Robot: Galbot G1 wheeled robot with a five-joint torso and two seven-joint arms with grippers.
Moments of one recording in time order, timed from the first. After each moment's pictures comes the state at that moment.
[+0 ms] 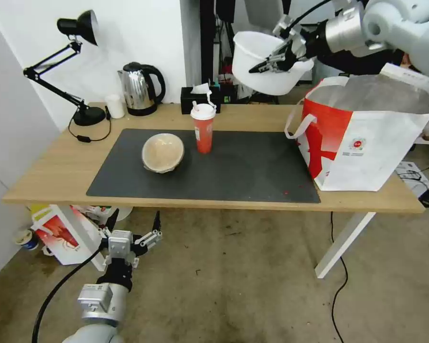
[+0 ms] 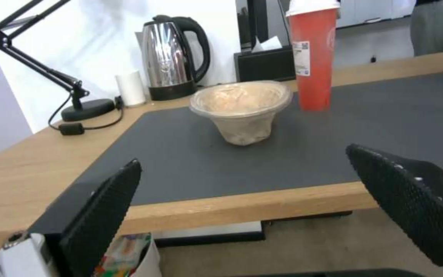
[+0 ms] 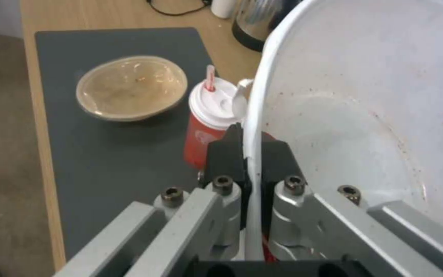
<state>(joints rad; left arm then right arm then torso) 1.80 -1.50 -0.55 -2.30 0.00 0.00 0.00 0.82 0.74 -1.07 1.33 1.09 -0.52 -0.78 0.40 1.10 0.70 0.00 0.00</state>
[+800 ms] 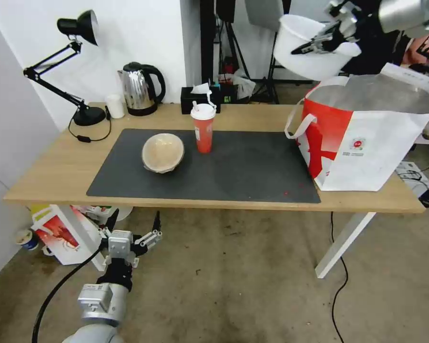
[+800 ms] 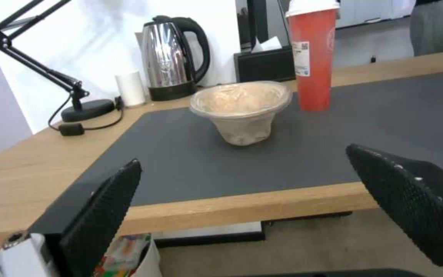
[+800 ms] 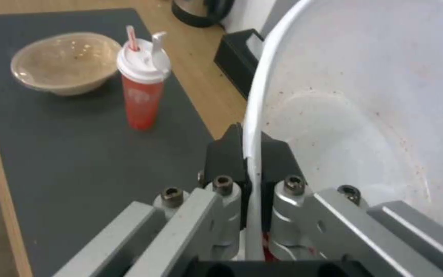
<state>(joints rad) 1.80 -1.50 -0.55 -2.30 0.00 0.00 0.00 0.85 0.63 -1.04 1.19 0.98 -0.50 -0.91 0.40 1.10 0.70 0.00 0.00</state>
